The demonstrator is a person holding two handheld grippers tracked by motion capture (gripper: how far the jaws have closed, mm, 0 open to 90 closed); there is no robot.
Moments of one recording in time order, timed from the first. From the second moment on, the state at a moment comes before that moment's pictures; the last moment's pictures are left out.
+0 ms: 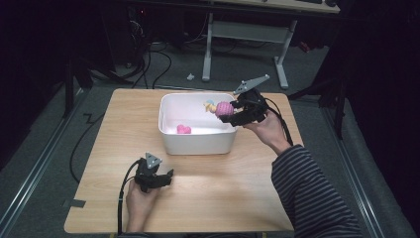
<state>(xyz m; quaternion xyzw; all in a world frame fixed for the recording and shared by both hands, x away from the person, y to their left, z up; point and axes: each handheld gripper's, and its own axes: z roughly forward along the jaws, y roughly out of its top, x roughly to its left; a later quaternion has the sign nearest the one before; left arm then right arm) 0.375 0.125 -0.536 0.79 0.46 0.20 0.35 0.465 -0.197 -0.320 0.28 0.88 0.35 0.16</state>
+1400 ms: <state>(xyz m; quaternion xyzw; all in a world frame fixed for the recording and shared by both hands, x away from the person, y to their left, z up) 0.374 0.125 -0.536 0.79 0.46 0.20 0.35 0.483 -0.147 -0.366 0.26 0.91 0.31 0.09</state>
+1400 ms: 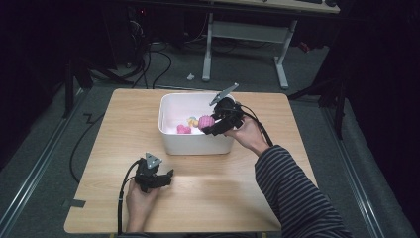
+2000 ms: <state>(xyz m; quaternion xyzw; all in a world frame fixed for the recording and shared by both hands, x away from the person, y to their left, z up) 0.374 0.125 -0.536 0.79 0.46 0.20 0.35 0.474 -0.164 -0.351 0.27 0.89 0.34 0.10</state>
